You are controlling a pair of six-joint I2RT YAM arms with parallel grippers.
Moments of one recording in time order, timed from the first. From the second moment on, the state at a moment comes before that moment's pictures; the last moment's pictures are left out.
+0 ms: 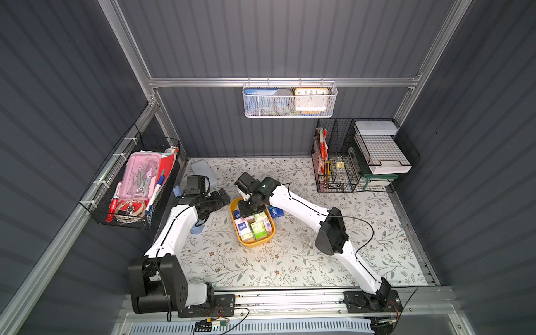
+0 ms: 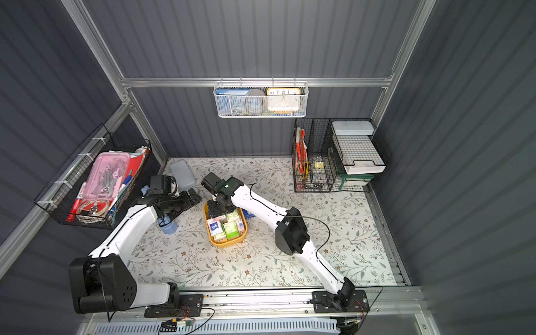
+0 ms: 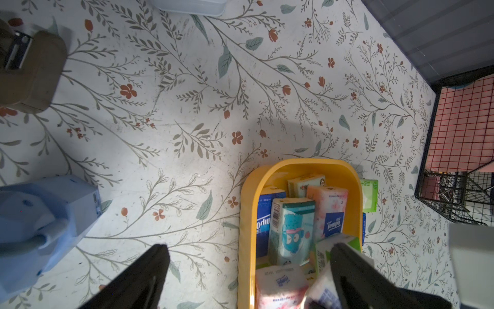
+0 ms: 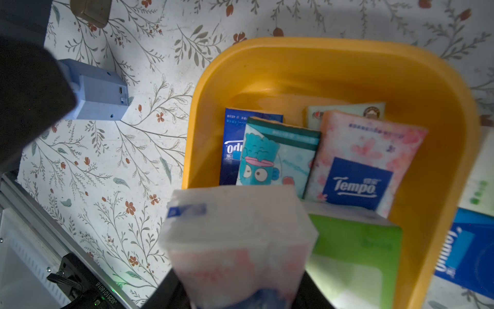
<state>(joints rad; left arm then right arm) 0.01 1.37 1.04 -0.64 0.22 -0.45 0.94 2.48 2.49 -1.12 -0.12 0.49</state>
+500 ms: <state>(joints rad) 0.01 1.37 1.04 -0.64 0.23 -0.45 0.94 2.48 2.49 -1.13 -0.07 0.47</state>
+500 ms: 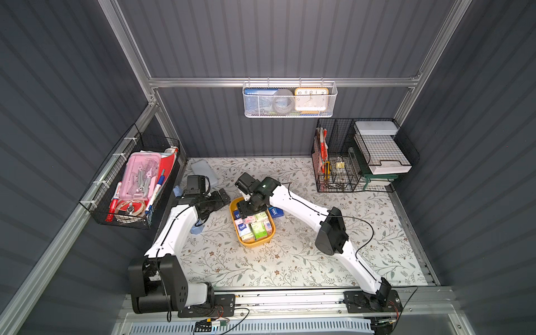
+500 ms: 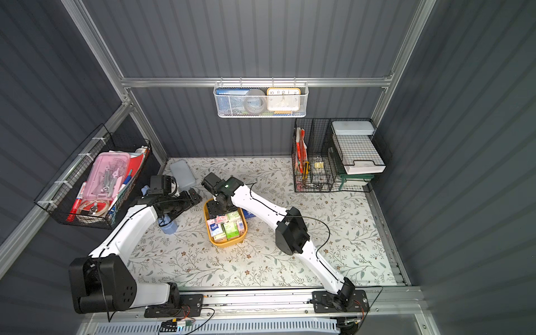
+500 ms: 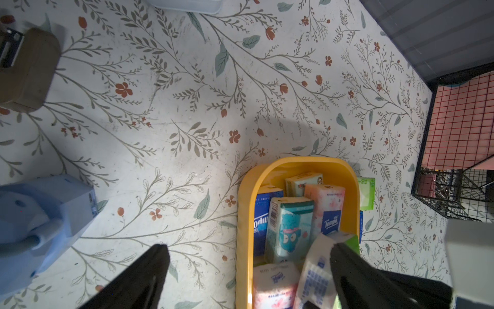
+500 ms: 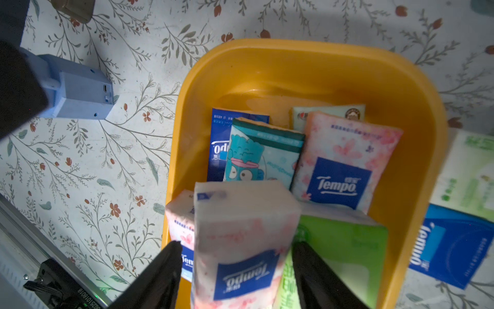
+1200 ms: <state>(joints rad) -0.01 1.42 1.10 -0.65 0.35 -0.41 0.68 2.23 2.12 -0.87 -0.11 0.49</state>
